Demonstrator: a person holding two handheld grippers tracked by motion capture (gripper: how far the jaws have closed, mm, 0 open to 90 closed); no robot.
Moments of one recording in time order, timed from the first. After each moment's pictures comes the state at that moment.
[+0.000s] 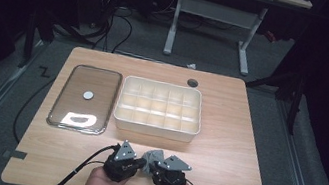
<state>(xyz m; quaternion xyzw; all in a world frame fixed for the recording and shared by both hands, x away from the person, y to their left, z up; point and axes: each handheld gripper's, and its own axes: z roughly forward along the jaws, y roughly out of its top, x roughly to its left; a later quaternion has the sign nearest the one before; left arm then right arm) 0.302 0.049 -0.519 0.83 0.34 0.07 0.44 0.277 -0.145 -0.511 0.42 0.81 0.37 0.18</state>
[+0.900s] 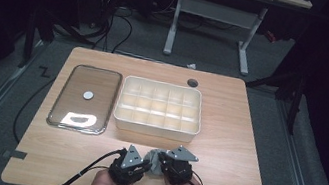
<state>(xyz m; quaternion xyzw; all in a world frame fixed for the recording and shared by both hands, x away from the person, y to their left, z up) 0.291 0.031 -0.511 0.83 0.32 0.11 0.45 0.299 -0.157 -0.499 0.45 0.79 0.36 0.21</state>
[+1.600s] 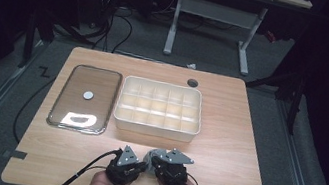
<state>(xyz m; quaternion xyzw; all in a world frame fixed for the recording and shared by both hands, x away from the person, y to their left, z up) 0.295 0.041 -0.527 0.82 0.34 0.07 0.45 0.290 -0.144 -0.500 0.42 0.81 0.38 0.17</state>
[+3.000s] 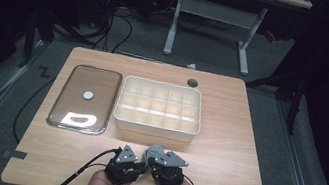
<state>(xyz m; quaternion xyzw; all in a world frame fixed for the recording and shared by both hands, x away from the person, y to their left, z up) 0.301 0.044 -0.530 0.83 0.34 0.04 0.44 0.286 -0.136 -0.505 0.40 0.82 0.38 0.19</state>
